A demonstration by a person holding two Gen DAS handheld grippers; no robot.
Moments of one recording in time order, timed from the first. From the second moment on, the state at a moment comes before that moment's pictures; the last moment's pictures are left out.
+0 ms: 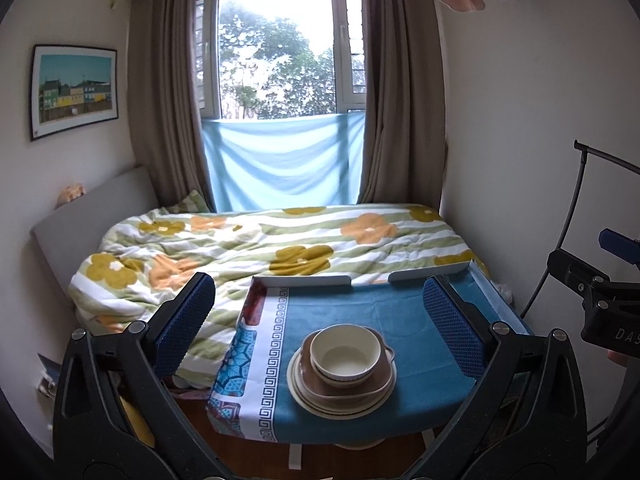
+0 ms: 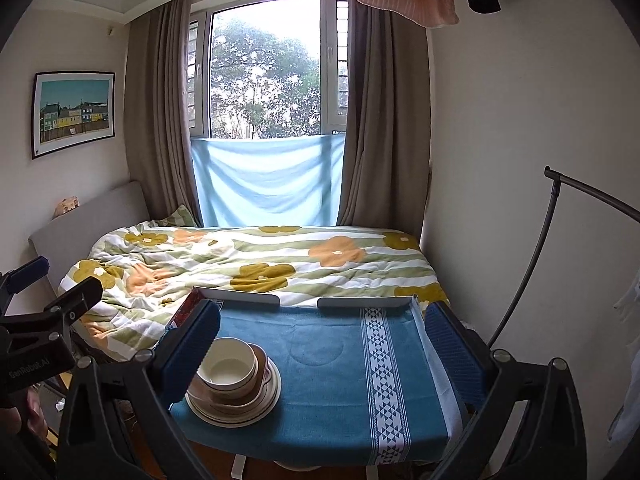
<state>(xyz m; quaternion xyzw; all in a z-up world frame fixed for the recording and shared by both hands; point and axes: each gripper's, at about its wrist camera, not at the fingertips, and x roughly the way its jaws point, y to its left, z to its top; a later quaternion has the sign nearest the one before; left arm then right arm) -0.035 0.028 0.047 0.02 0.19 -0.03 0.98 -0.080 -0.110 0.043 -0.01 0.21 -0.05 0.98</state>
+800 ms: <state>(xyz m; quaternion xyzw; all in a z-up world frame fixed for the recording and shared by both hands) -0.033 0.028 0.042 0.03 0.20 -0.03 0.98 -0.079 -0.108 0.038 0.00 0.22 -0.05 0.97</state>
